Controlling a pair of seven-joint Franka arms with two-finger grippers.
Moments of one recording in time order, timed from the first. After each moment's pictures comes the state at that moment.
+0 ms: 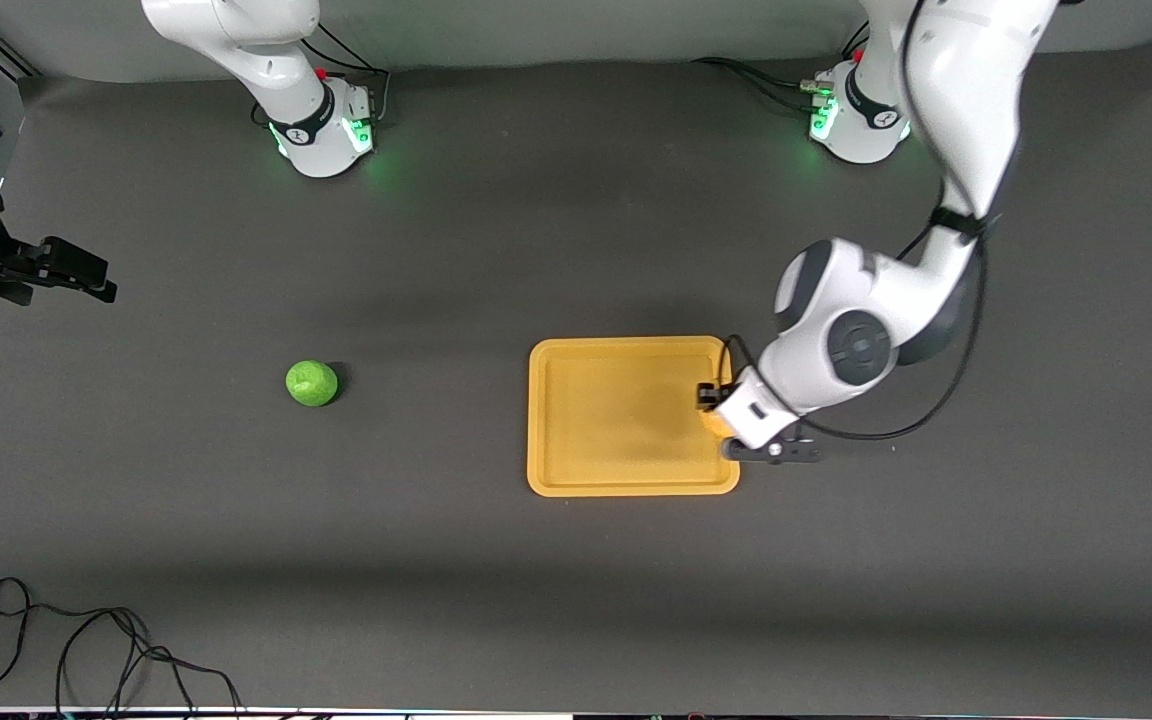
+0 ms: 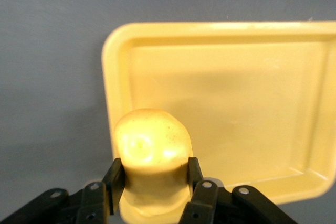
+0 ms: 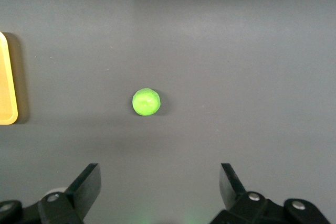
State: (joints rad) left arm -0.34 0.56 -0.13 -1.69 -0.20 2.21 -0.31; right arm -0.01 0.00 -0.01 -1.60 -0.01 1.55 -0.02
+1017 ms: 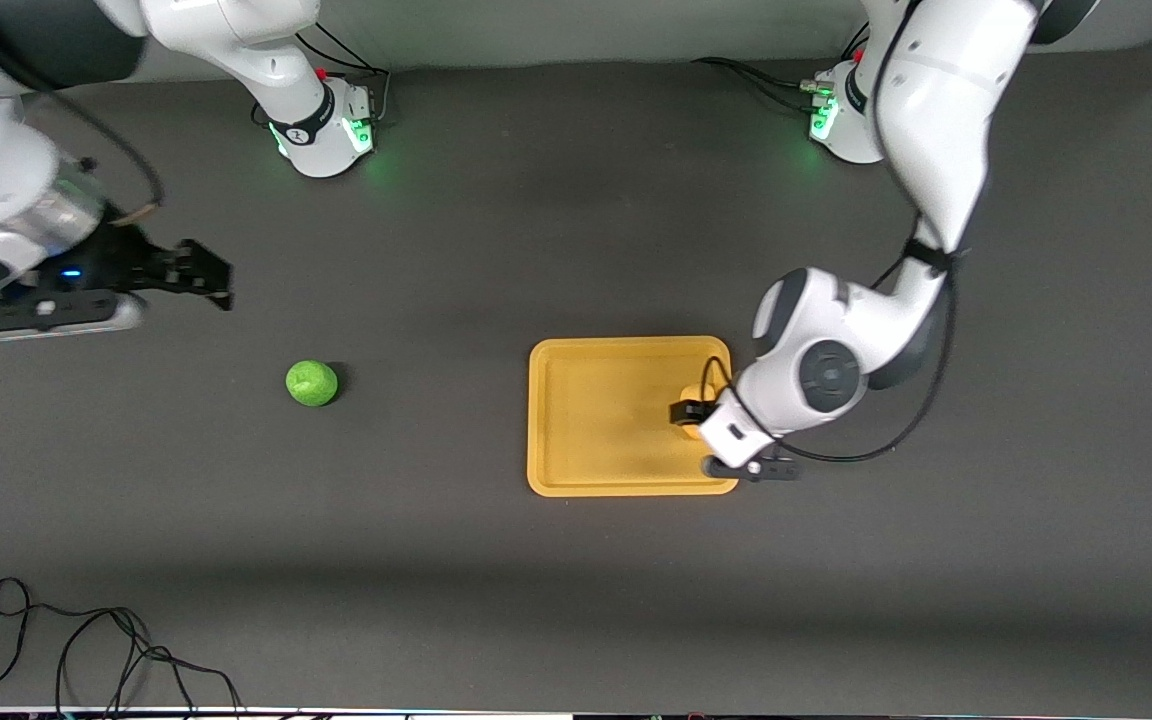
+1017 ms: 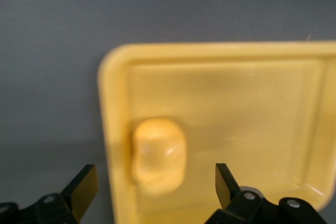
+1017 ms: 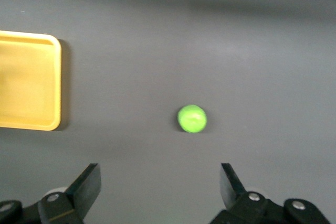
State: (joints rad) left arm -0.32 0.56 -0.11 -1.59 -0.20 2.12 -0.32; right arm 0.23 0.03 0.00 -1.60 -0.01 1.65 0.14
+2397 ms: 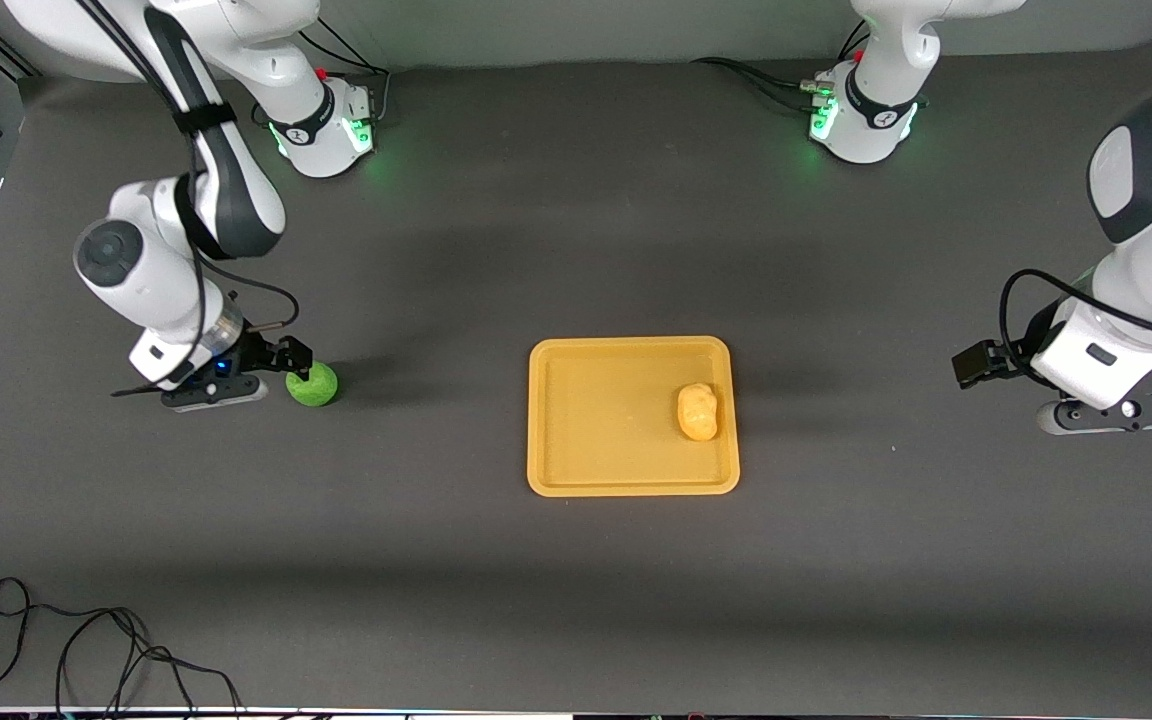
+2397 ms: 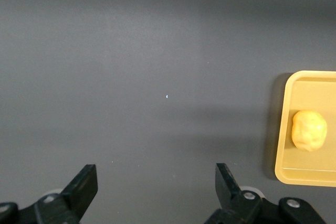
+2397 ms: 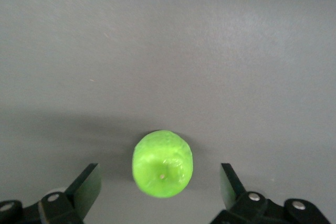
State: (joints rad) left arm 0.00 0.18 -0.10 -1.64 0.06 1.81 -0.17; right arm 0.22 0.15 -0.13 -2.30 -0.01 2.52 -0.03
